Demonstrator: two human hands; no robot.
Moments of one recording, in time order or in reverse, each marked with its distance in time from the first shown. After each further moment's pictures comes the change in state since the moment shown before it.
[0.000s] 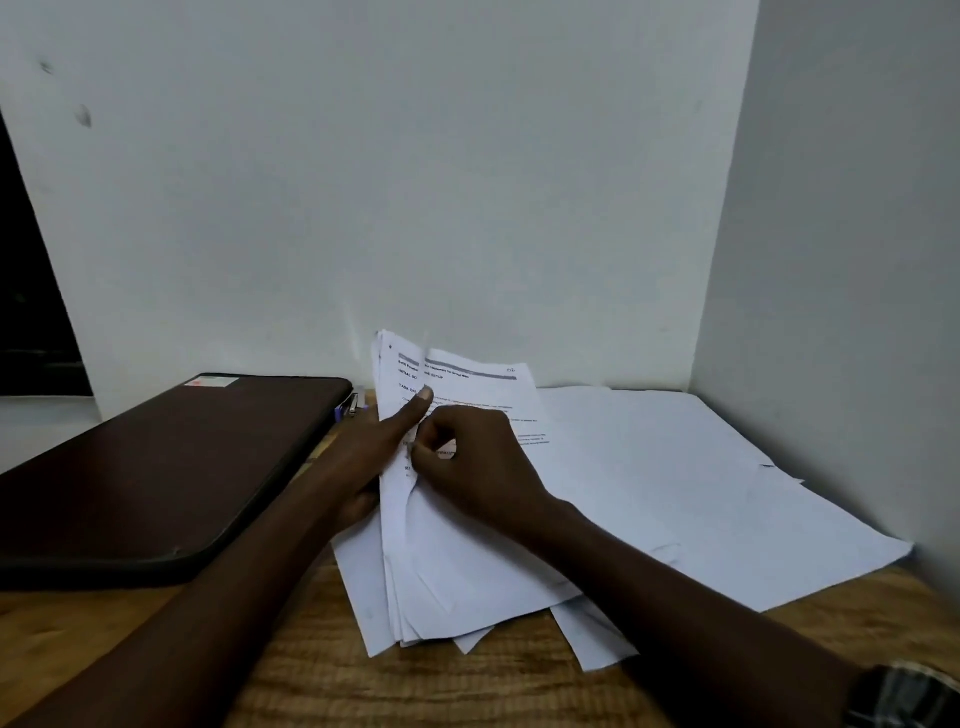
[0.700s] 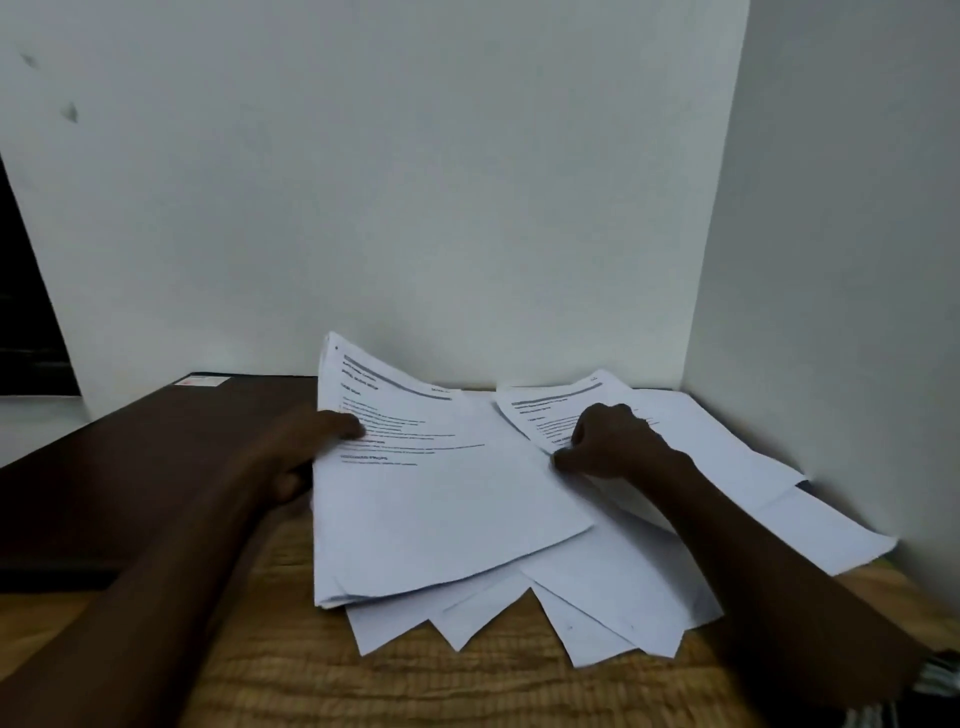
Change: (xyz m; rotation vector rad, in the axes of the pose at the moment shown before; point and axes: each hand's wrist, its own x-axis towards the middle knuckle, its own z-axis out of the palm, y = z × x) left_hand 0.007 0.019 -0.053 0.219 0.154 -0.270; right_hand 0.007 0.080 -0.092 -0.597 -0.301 0.669
